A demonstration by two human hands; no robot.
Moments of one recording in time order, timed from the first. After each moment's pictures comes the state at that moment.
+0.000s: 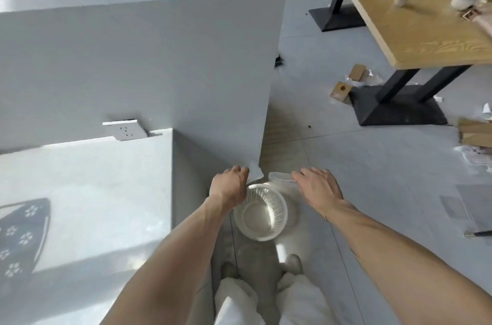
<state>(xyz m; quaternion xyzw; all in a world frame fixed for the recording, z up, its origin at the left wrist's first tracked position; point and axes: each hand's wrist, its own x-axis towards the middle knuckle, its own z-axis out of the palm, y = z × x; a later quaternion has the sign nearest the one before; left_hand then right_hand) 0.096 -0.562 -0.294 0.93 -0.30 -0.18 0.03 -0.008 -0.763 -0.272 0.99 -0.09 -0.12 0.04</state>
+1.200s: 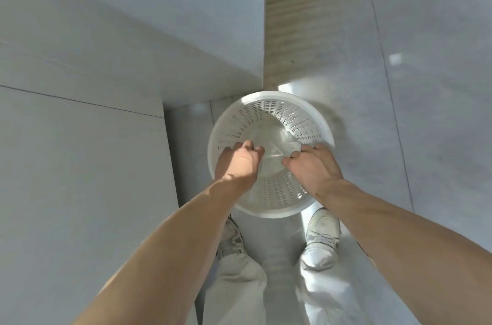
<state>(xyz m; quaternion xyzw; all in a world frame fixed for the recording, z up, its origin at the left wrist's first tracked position) 0.111 -0.633 -0.850 0.90 -0.30 -0.32 -0.02 0.041 -0.790 -0.836 0.93 0.05 -0.35 0.00</state>
